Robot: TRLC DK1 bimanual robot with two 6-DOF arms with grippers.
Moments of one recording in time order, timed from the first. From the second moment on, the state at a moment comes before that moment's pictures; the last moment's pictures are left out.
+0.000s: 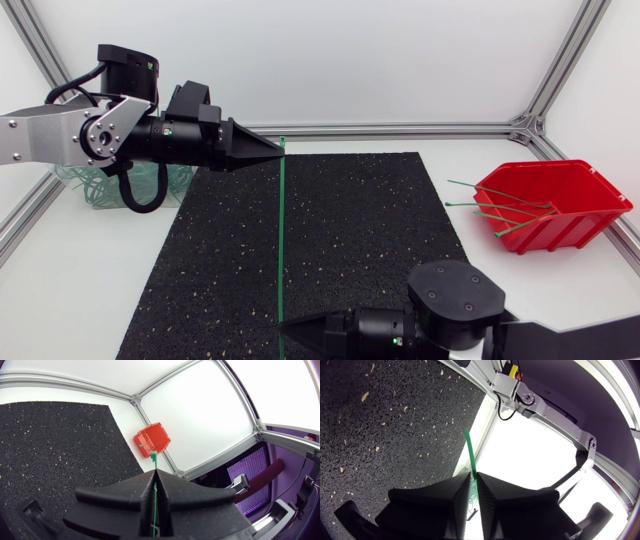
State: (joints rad) left arm -0.23 1.60 1.05 -0.07 1.12 -0.42; right arm 0.97 1.52 0.24 0.96 -0.36 -2.13
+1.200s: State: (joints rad) left arm -0.23 1.59 1.04 -0.06 1.11 -0.42; right arm 1.03 1.56 0.31 0.93 -0.15 -1.73
